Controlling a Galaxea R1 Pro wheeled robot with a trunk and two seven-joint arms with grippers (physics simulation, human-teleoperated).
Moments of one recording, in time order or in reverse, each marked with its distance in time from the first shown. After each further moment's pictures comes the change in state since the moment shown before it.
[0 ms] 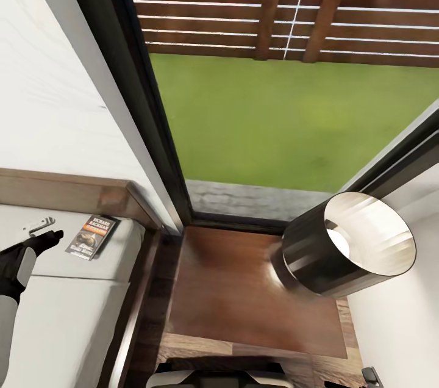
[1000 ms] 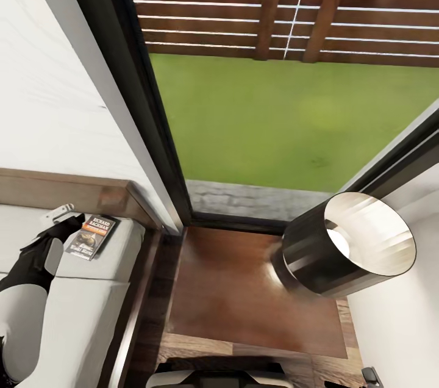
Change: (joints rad) left arm -0.043 -0.113 0.004 -0.009 0.051 -0.150 0.005; right arm 0.000 0.000 0.000 0.000 0.000 -0.001 0.001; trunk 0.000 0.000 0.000
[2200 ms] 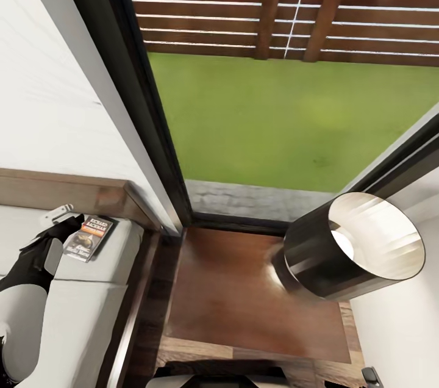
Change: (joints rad) left arm 0.000 0.000 0.003 0.001 -0.004 0.002 0.006; right arm 0.000 0.000 0.000 0.000 0.000 0.000 0.001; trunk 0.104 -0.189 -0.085
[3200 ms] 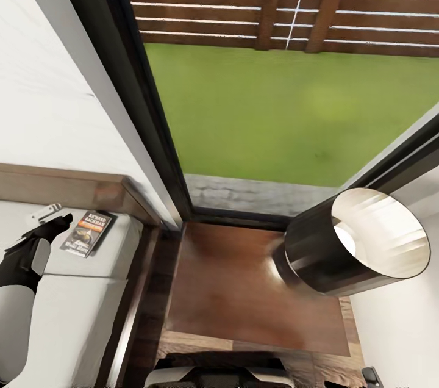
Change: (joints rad) left arm 0.000 0.050 0.006 0.000 0.004 0.001 -0.002; right arm 0.000 0.000 0.000 0.000 0.000 0.001 0.000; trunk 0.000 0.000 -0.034
